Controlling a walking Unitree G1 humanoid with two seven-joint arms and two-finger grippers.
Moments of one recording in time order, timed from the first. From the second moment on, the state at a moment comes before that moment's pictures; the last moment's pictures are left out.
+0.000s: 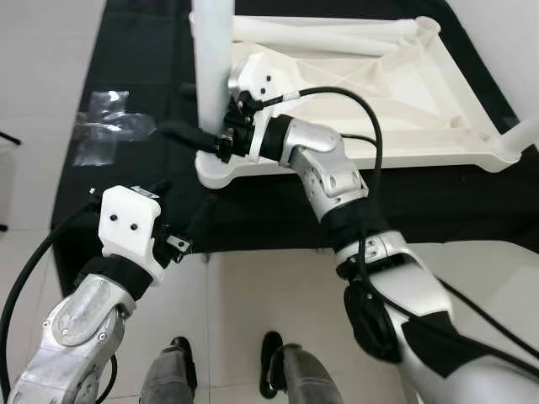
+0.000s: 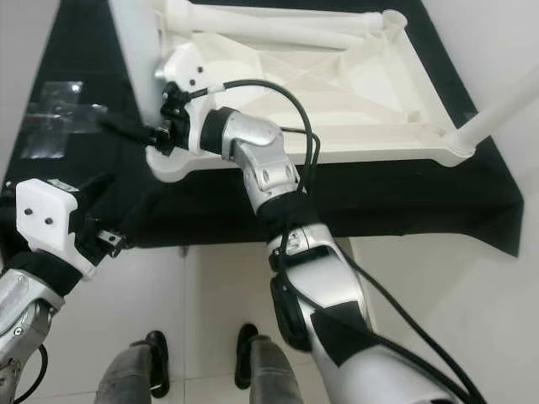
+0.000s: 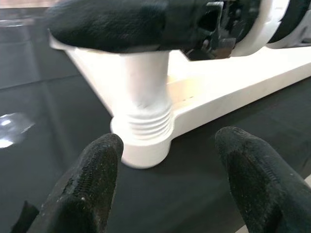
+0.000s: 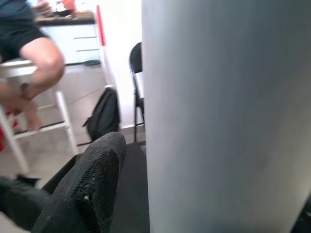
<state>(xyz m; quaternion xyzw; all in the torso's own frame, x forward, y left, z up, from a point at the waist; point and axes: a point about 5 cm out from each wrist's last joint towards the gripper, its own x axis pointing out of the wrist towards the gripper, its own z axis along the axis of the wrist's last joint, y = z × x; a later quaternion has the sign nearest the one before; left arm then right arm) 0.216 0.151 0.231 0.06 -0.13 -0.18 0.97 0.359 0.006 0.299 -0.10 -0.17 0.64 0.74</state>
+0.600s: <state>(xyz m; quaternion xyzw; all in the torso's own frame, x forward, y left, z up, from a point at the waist) 0.215 0.153 0.229 0.07 -0.12 -0.18 0.97 0.361 -0.007 0.284 -0.11 -0.14 0.70 0.69</state>
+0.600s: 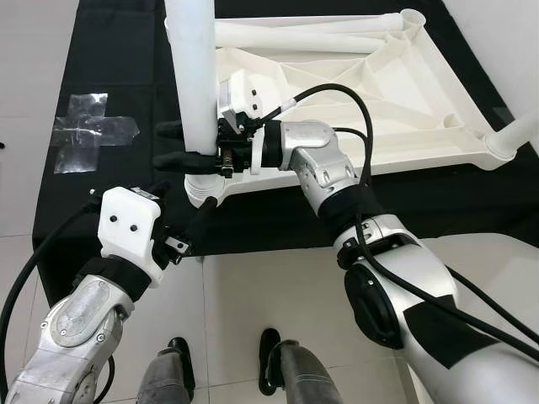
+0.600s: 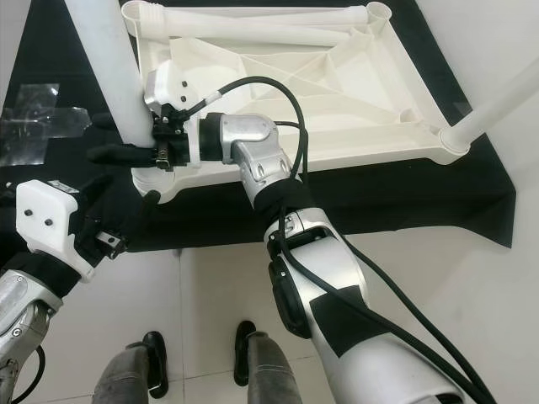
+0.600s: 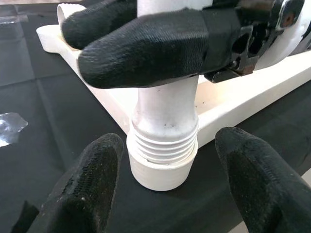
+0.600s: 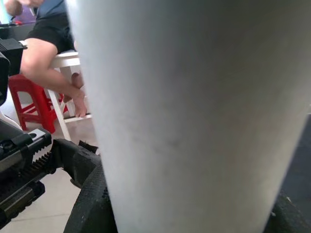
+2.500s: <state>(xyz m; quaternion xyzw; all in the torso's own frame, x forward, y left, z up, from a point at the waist) 0.217 0.154 0.228 0.07 -0.12 -0.19 0.97 0.369 -0.014 0.286 -0.11 -0.15 0.64 0.75</state>
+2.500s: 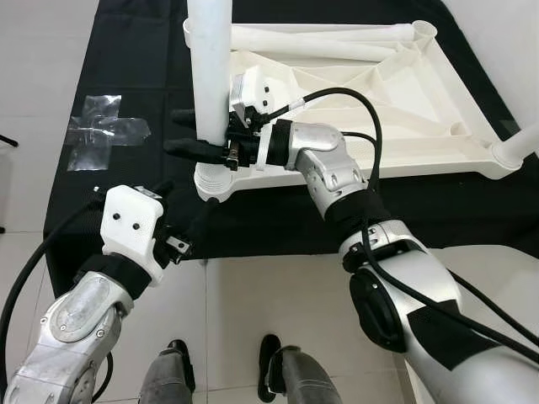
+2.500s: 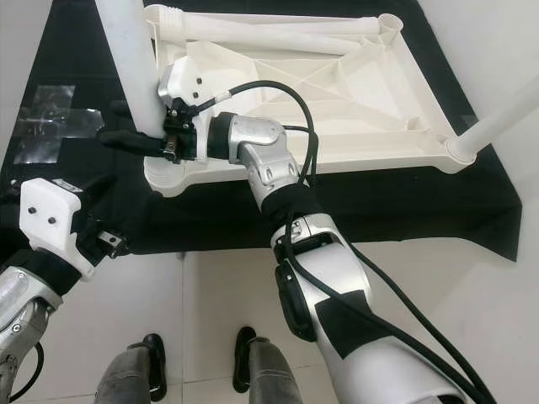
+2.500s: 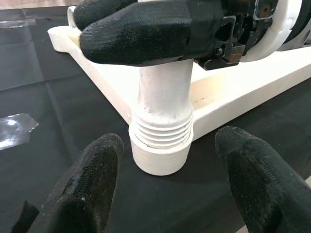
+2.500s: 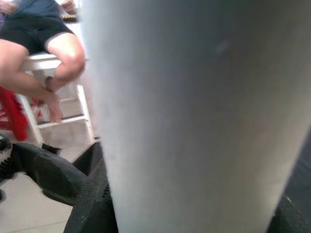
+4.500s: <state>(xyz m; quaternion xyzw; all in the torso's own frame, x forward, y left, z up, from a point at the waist) 0.203 0.168 0.200 0.09 -0.08 -0.13 0.98 0.374 -0.037 0.262 -0.10 -0.12 0.63 0.76</state>
